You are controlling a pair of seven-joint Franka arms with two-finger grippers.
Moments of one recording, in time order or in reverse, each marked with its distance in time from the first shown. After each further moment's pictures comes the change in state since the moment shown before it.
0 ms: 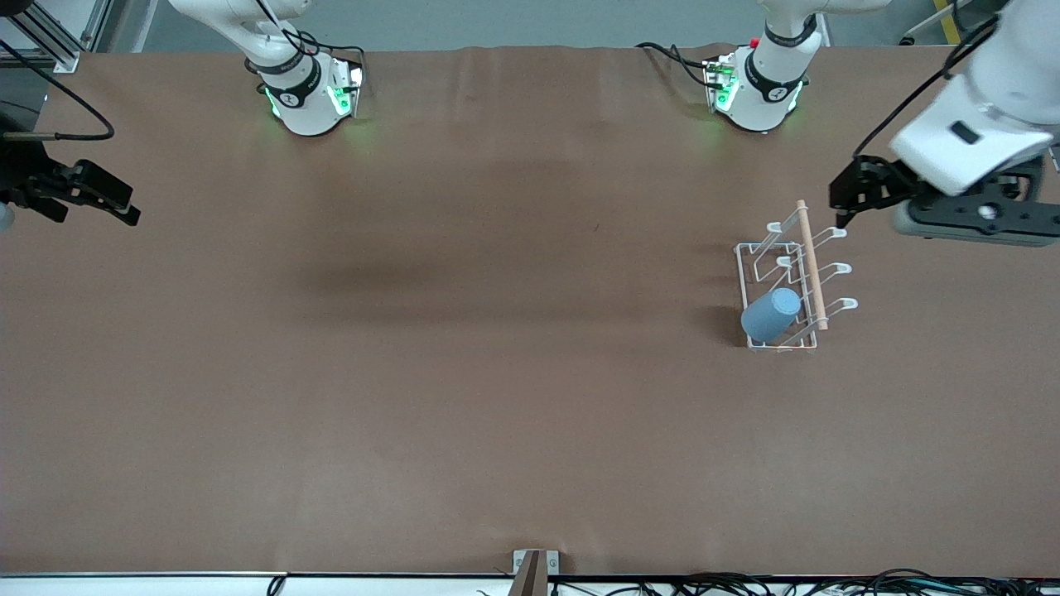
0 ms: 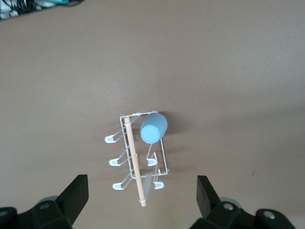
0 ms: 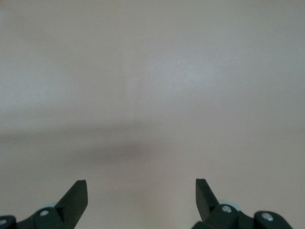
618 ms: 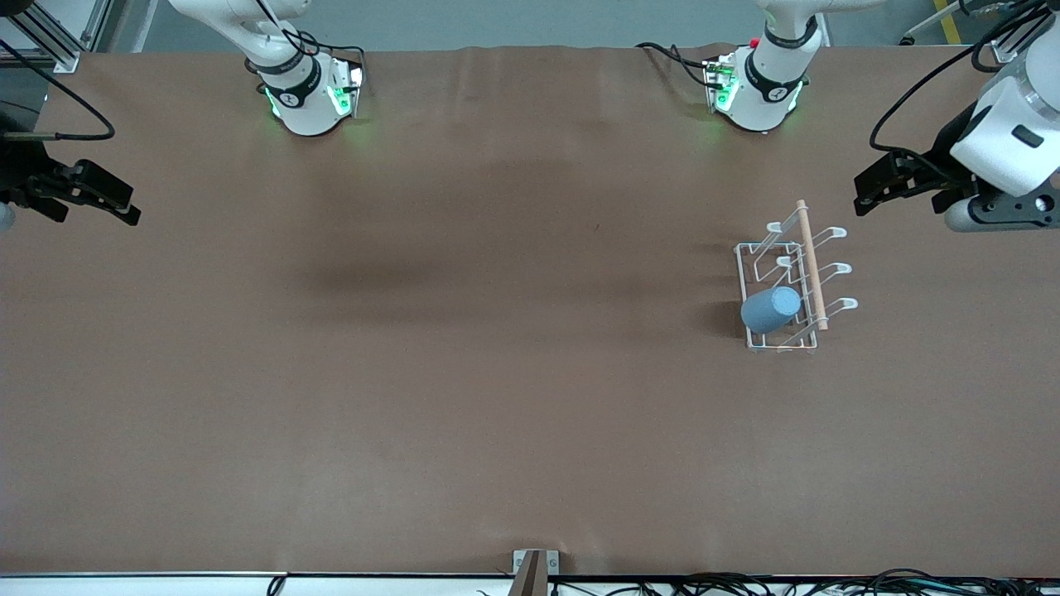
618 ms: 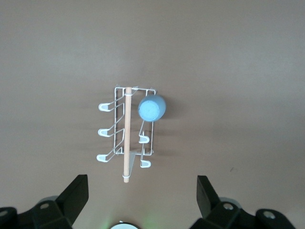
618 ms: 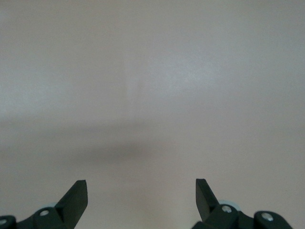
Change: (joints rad) left arm 0.094 -0.111 0.000 -0.163 -0.094 0.000 -0.148; right arm 0.000 0.000 0.000 0.000 0.000 -0.002 0.000
